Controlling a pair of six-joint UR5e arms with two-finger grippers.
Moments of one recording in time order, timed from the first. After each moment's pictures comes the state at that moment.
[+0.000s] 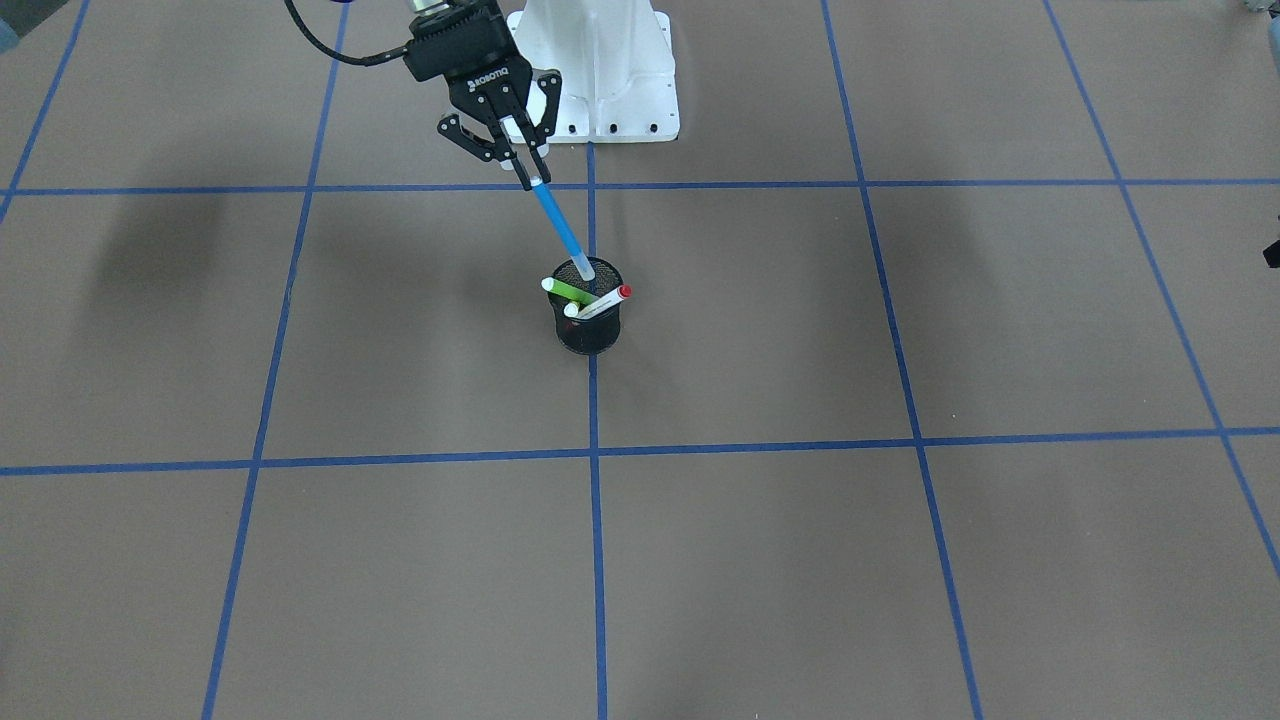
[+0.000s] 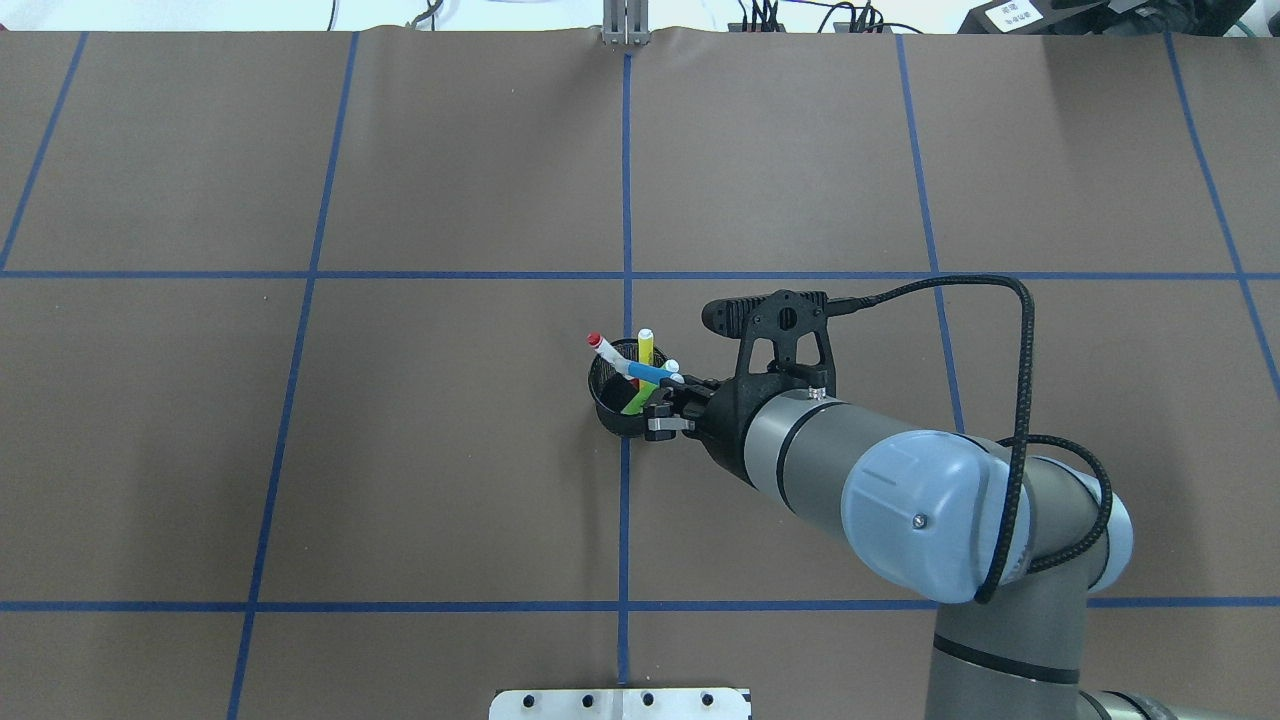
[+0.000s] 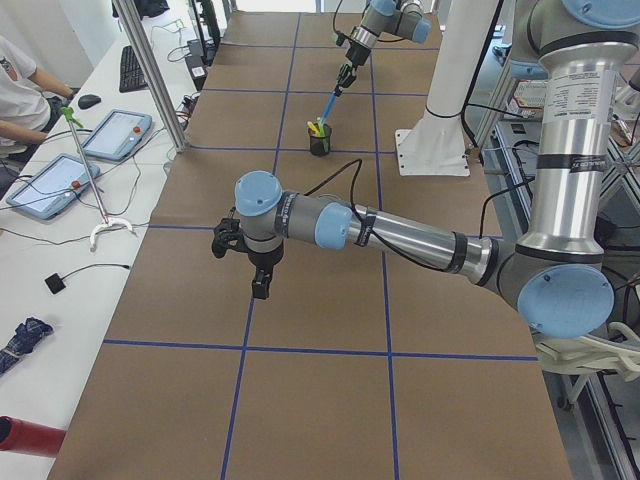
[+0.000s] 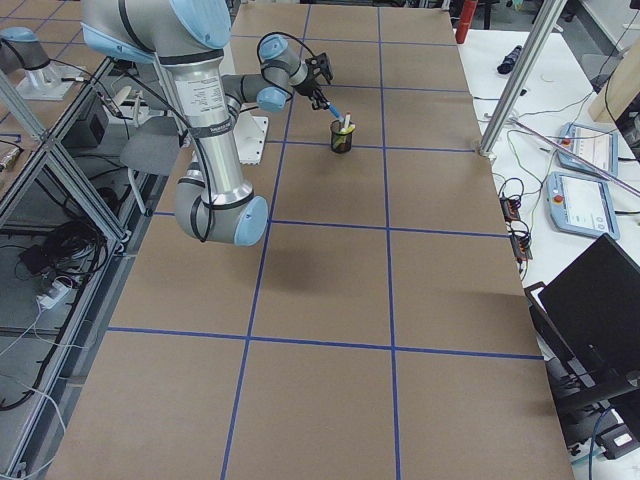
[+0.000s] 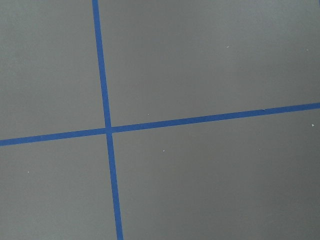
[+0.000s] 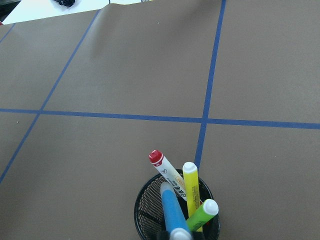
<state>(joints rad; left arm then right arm) -1.48 -1.60 -1.80 -1.54 -2.38 -0.11 0.30 -1.14 2.19 -1.41 1.36 1.20</state>
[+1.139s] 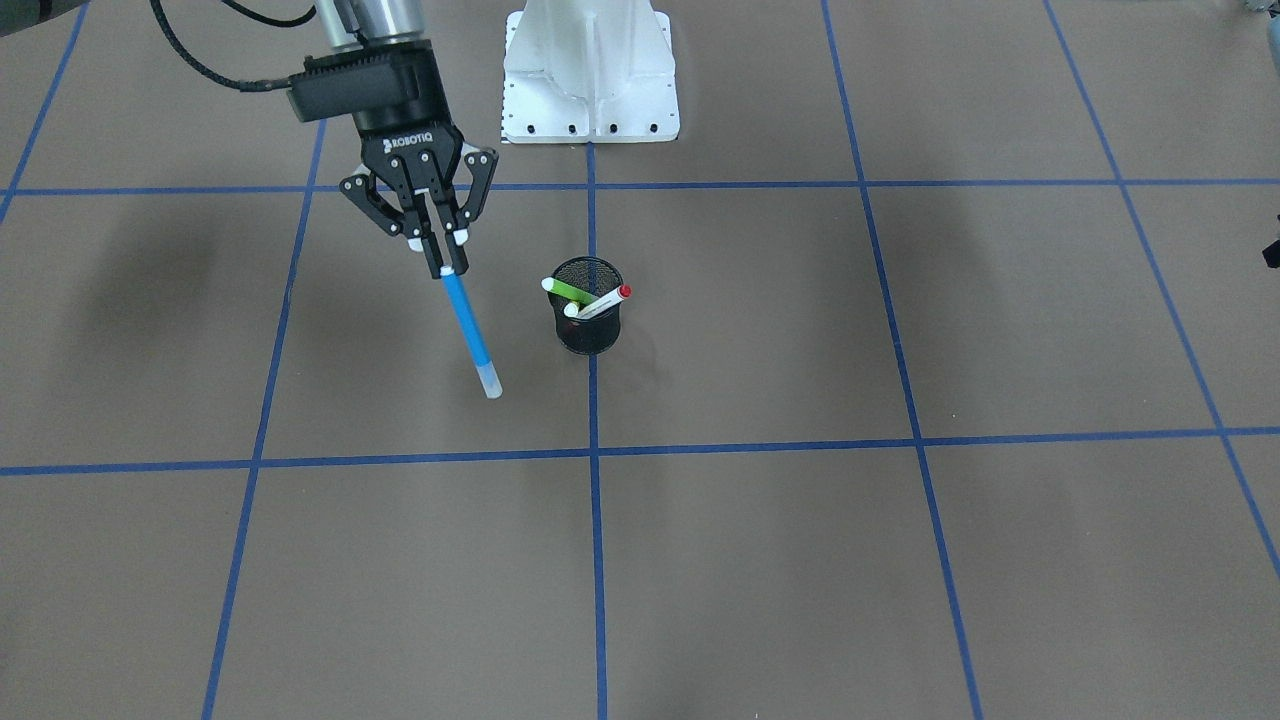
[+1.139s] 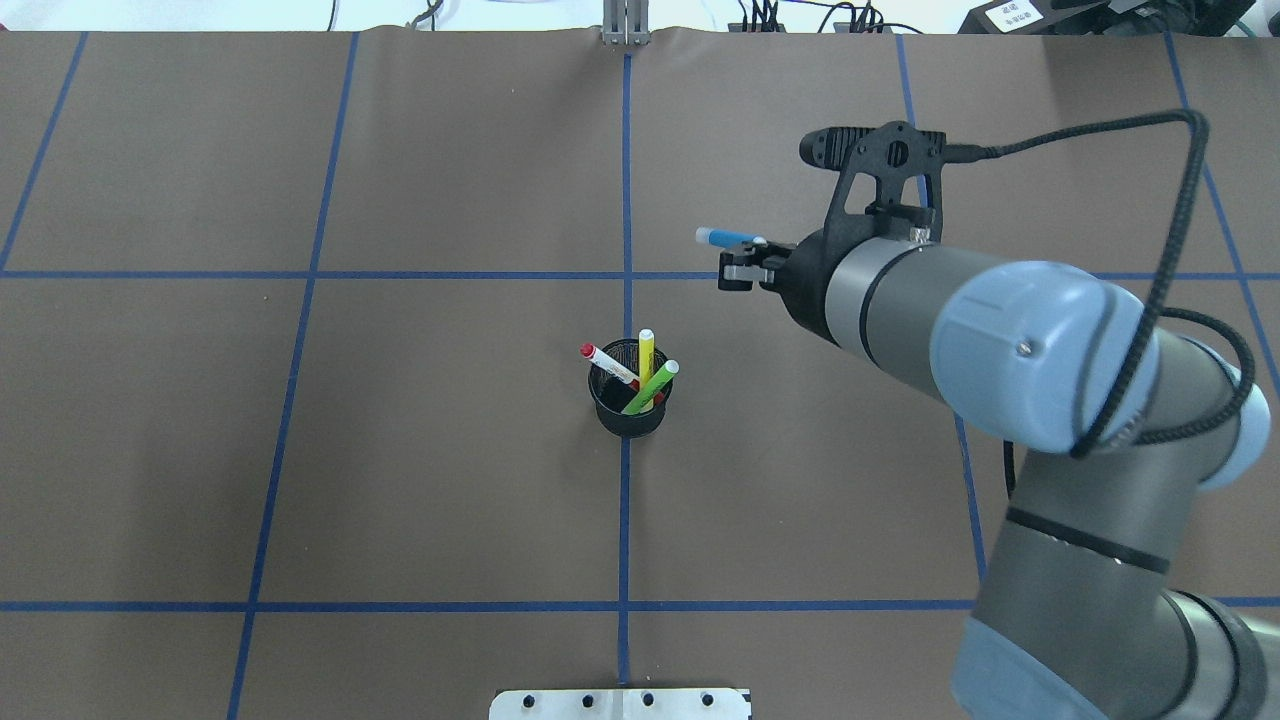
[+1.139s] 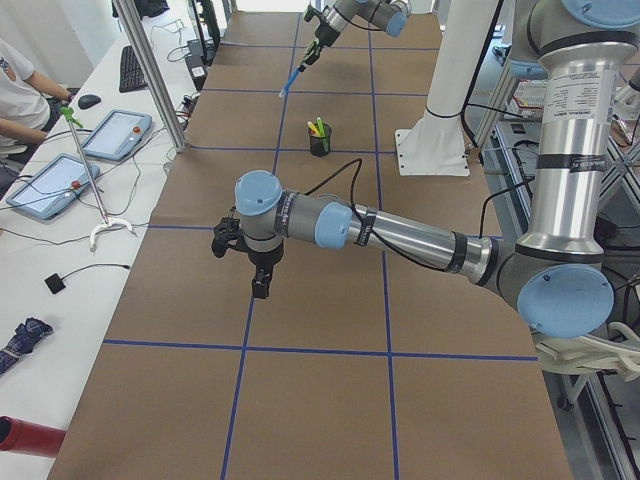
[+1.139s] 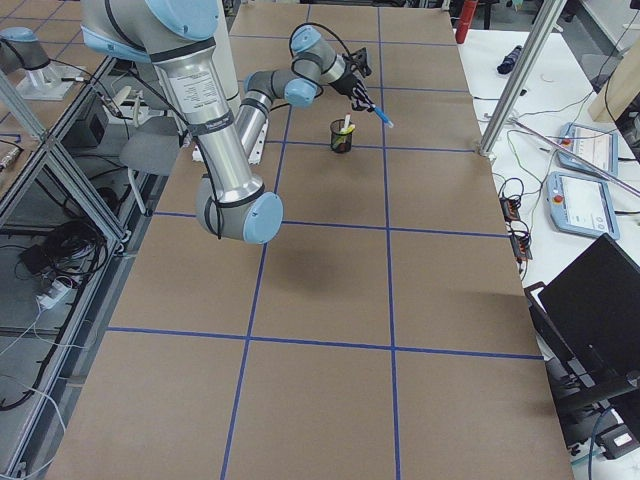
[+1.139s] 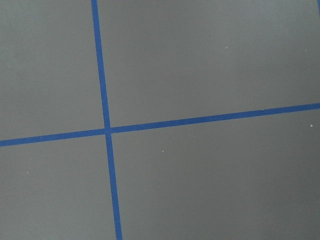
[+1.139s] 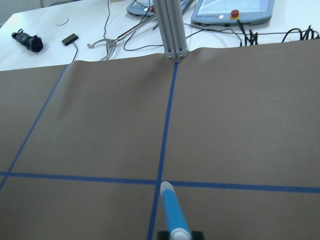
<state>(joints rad) -1.47 -1.60 -1.80 -1.54 -2.38 -0.11 0.55 -1.06 2.00 -1.39 1.29 1.20</state>
